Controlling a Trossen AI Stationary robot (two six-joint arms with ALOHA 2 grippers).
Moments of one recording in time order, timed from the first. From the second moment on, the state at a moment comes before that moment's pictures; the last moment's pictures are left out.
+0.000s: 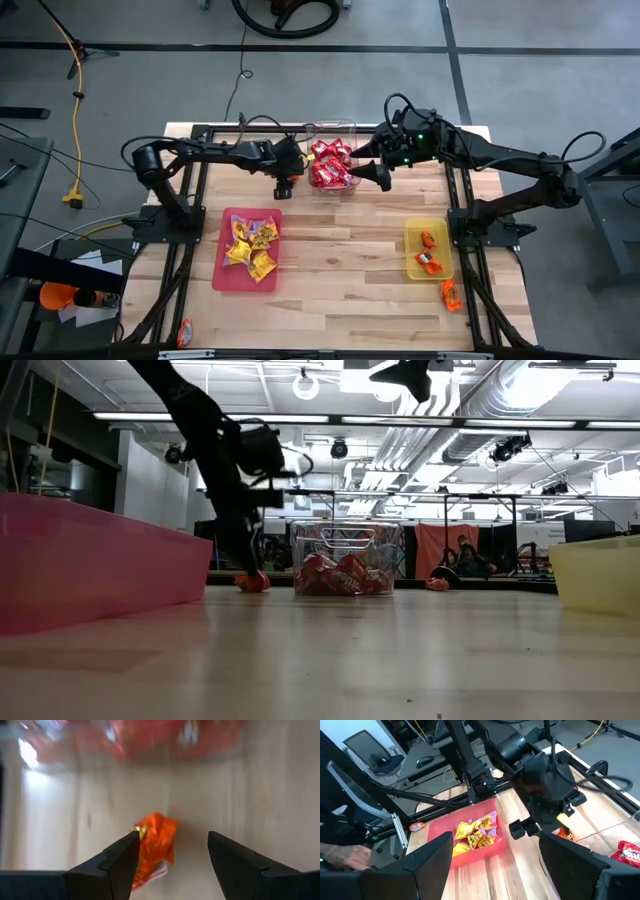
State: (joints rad) left arm 0.44 1.71 0.98 -0.38 -0.05 0.45; right arm -0.27 1.22 1.21 -0.35 -0.29 0.29
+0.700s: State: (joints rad) left arm 0.41 1.40 0.98 -0.52 0.00 0.29; right arm -0.27 1.21 1.21 -0.35 -0.27 0.25
